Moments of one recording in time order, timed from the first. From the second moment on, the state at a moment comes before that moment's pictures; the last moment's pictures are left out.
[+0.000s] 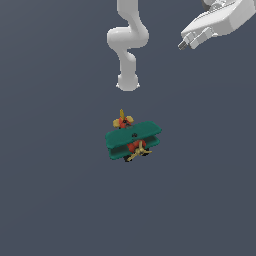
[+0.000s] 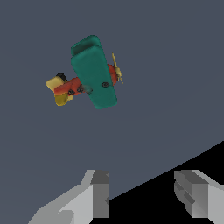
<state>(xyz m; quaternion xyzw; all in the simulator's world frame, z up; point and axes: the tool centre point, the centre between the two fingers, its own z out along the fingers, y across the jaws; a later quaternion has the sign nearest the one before) -0.115 0.171 0.462 0.65 0.62 -0.14 0.42</state>
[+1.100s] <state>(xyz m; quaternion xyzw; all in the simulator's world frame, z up) -0.108 0.194 0.387 0.46 0.68 -0.34 0.45</state>
